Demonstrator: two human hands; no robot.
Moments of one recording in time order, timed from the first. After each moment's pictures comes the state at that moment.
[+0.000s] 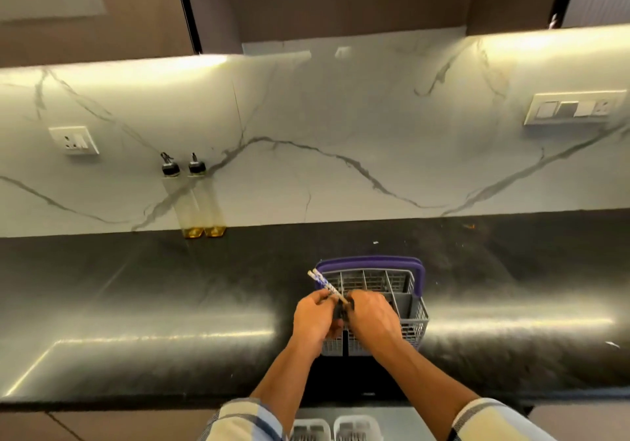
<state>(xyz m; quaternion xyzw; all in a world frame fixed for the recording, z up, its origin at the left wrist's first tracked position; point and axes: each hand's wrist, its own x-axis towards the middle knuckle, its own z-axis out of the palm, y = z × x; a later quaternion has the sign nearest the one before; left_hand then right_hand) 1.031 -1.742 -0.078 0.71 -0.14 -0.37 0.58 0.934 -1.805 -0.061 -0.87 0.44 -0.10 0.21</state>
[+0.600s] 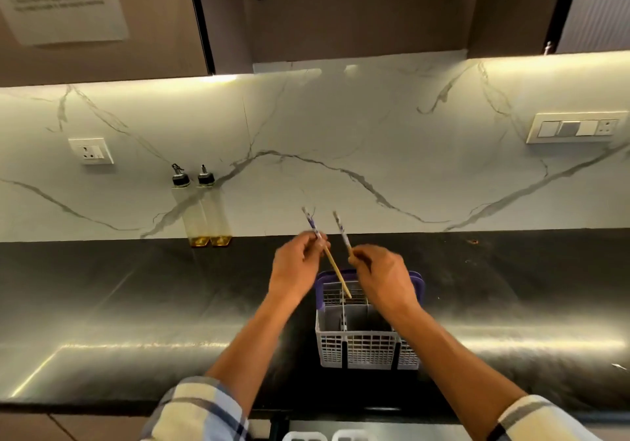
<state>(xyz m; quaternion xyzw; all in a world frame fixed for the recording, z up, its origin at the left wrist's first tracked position) 1.057 -1.729 0.045 0.73 -0.42 -0.10 0.53 0.918 -1.815 0.035 -0.83 0.36 -0.31 0.29</state>
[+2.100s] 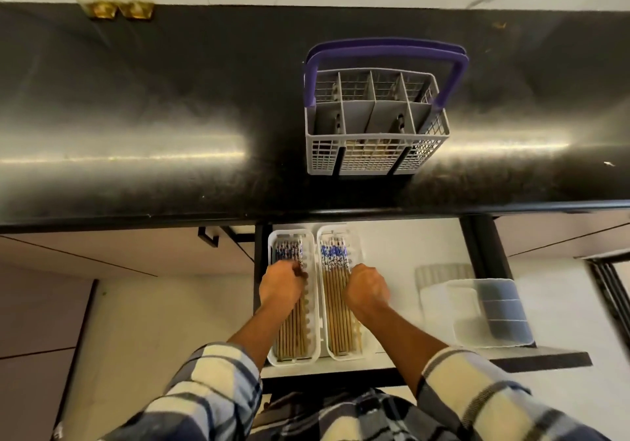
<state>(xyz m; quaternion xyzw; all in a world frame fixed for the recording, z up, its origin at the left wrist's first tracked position) 0.992 -1.590 -0.294 0.88 -0.30 -0.34 0.14 0.855 -1.667 -0.254 -0.75 0.59 0.18 0.25</state>
